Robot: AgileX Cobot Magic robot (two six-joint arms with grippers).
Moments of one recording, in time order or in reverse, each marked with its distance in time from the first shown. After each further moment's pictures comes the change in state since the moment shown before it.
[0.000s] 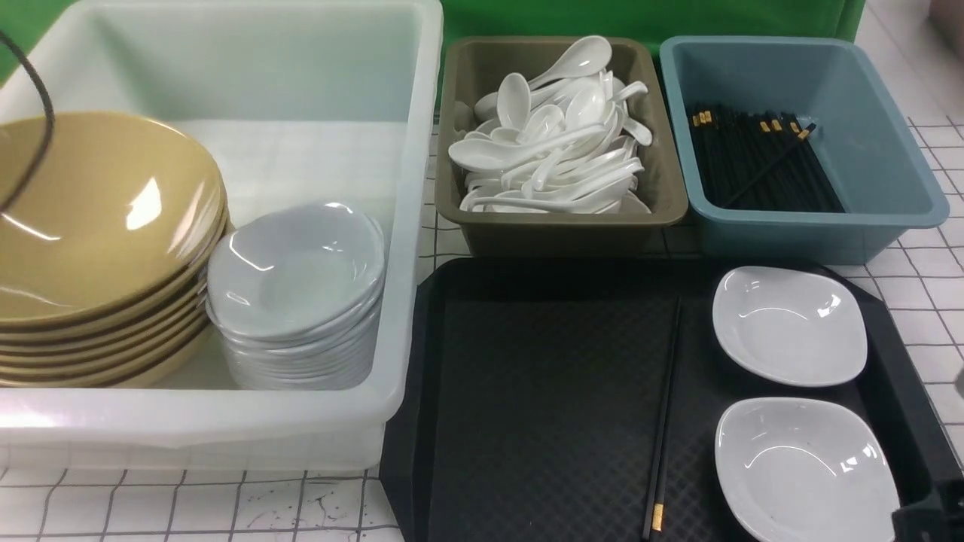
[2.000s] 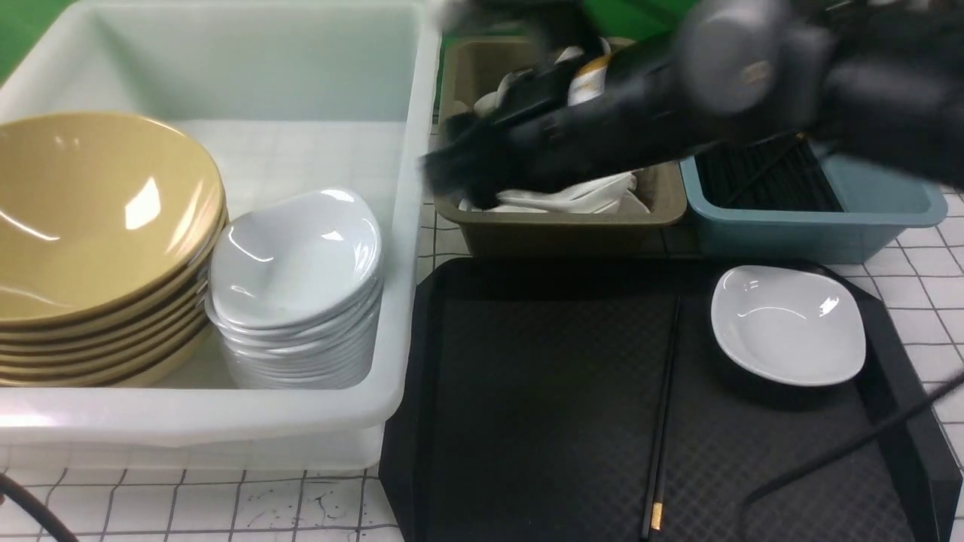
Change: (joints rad) right arm 0.456 0.747 -0.967 0.140 -0.243 -0.090; left arm -0.348 -1.166 0.946 -0.086 -0.407 0.189
